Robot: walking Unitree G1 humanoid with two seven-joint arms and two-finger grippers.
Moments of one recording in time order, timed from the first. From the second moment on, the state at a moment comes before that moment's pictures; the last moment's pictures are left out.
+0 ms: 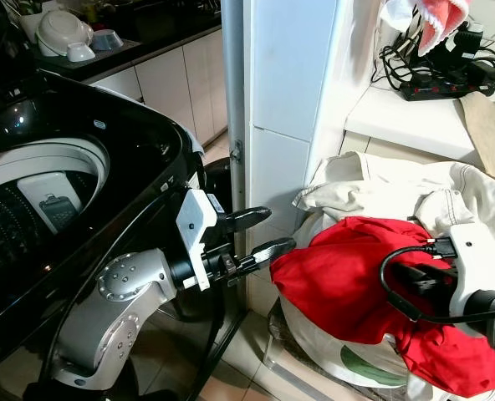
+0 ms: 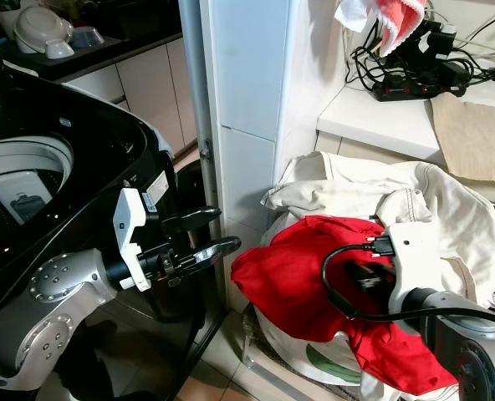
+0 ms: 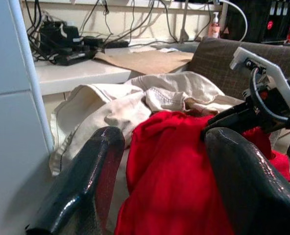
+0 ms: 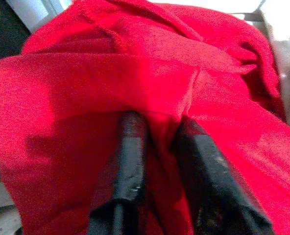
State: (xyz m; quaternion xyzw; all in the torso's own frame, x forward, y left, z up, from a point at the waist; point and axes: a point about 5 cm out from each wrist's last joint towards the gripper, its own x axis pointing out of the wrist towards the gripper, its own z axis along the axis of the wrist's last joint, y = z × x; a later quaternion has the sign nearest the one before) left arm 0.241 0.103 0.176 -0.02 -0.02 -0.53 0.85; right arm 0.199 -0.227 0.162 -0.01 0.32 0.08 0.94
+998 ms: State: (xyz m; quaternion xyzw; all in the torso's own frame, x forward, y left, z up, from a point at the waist) left arm 0.277 0.077 0.271 -0.11 -0.21 -0.44 0.87; right arm 0.240 -0.182 0.300 0.21 -0.04 0.34 0.92
